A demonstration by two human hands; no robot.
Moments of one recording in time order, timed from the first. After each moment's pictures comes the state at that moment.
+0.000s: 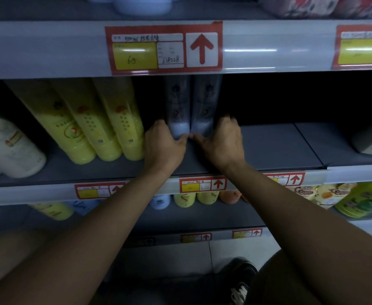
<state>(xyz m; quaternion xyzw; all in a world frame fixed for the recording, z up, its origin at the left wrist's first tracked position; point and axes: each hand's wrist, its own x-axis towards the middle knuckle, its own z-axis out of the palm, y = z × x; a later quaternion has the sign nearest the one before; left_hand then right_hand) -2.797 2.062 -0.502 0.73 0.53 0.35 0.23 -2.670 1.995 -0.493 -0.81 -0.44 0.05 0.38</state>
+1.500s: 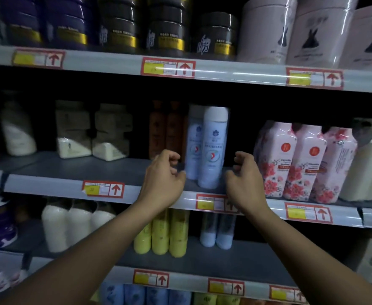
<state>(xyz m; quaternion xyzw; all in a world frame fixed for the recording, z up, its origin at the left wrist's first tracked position) -2.943 2.021 -0.249 0.75 0.37 0.52 0.19 -2.753 1.945 -0.247 -0.66 -0.50 -0.02 0.56</state>
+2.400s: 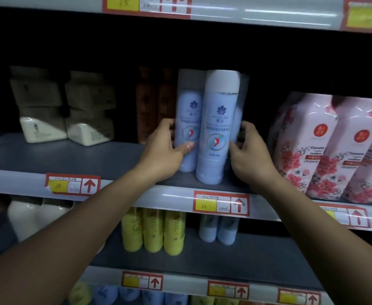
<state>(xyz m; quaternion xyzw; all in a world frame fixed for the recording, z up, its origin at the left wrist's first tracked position) -2.897 2.098 -0.241 0.73 0.31 0.51 0.32 -2.714 2.013 -0.235 -0.62 -0.54 0.03 0.57</state>
